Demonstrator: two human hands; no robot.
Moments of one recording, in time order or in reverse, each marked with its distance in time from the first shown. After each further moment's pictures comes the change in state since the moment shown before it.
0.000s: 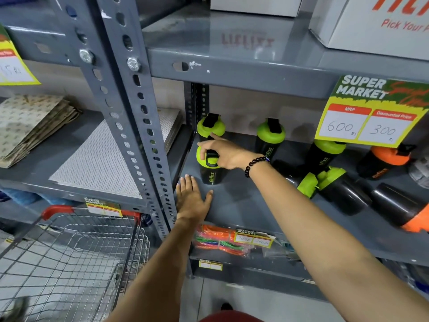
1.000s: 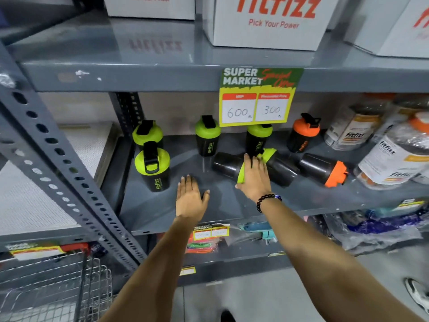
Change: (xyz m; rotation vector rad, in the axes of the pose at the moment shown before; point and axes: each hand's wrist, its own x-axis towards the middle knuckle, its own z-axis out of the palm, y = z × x) left_hand -0.010 0.103 0.038 -0.029 -0.092 0.331; right_hand -0.149 0.146 0.056 -0.209 0.469 0.739
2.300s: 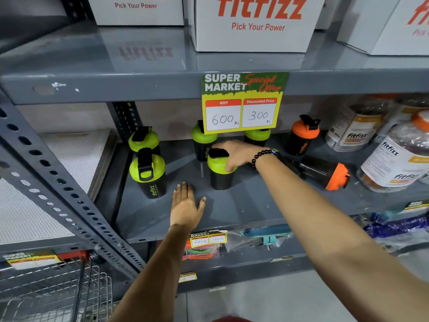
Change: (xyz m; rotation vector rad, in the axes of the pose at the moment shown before) left_hand 0.001 -0.007 0.009 -0.007 0.042 0.018; right_hand 0.058 -0.036 -0.092 0.116 -0.409 -0.344
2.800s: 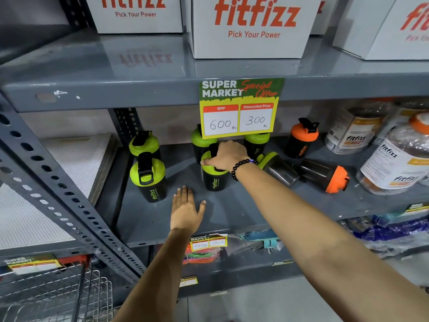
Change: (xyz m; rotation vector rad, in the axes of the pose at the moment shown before) left_hand 0.000 0.001 -0.002 0.004 -0.008 -0.007; right_hand 0.006 -0.028 0.017 -0.145 0.348 0.235
